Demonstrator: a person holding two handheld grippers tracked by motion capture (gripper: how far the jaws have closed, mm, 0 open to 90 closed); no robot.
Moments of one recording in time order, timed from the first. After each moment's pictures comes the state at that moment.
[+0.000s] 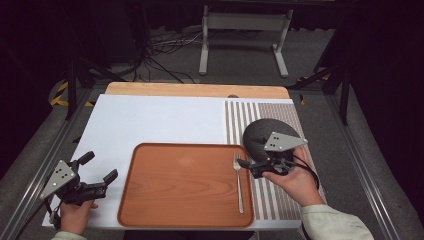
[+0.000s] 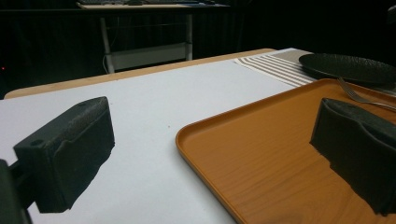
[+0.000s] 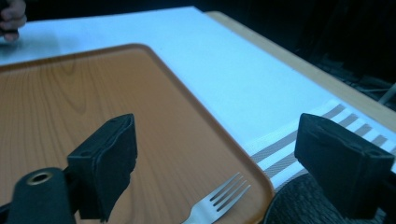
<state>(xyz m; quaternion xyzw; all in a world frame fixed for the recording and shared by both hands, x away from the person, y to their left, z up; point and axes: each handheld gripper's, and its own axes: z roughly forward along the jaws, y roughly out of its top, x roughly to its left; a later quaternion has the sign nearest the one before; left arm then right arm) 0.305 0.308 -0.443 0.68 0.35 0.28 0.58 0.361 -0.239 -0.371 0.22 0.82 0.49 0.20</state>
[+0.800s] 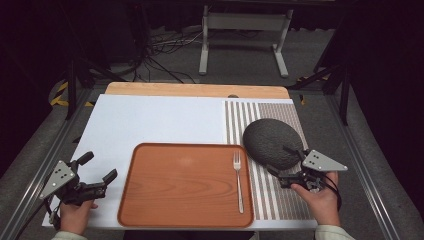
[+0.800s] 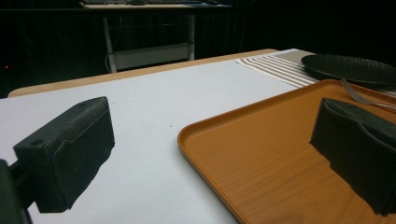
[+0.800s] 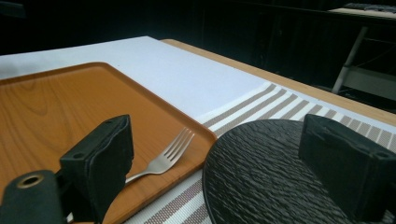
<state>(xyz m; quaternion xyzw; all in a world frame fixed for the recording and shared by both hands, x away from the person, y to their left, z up) 0.304 0.309 -0.443 0.68 0.36 0.28 0.57 0.331 -0.319 -0.413 0.29 0.74 0.55 0.26</state>
